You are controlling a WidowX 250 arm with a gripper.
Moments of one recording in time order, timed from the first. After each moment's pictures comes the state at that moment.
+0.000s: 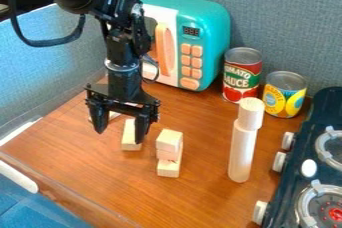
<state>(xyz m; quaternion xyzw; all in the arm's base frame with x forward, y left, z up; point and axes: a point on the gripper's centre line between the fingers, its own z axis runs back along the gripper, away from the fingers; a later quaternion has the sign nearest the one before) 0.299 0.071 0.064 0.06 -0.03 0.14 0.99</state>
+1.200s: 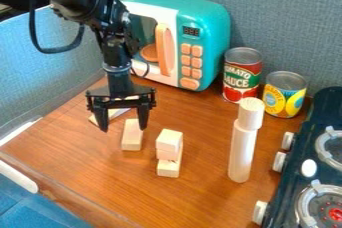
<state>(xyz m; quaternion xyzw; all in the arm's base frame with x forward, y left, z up) 0.336 0.106 0.035 0.02 -0.05 0.33 0.94</state>
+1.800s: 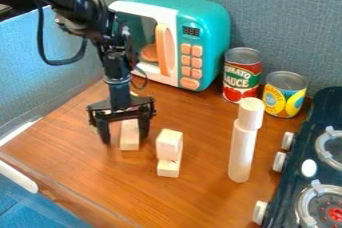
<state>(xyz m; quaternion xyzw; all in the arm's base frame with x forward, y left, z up) 0.334 0.108 0.012 0.01 -0.01 0.38 0.92</state>
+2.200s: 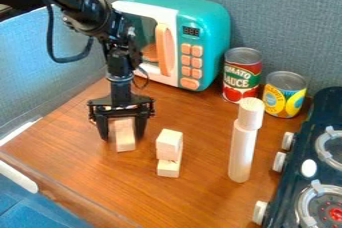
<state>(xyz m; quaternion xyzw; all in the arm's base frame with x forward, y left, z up) 0.340 0.119 0.006 0.04 -0.01 0.36 0.93</state>
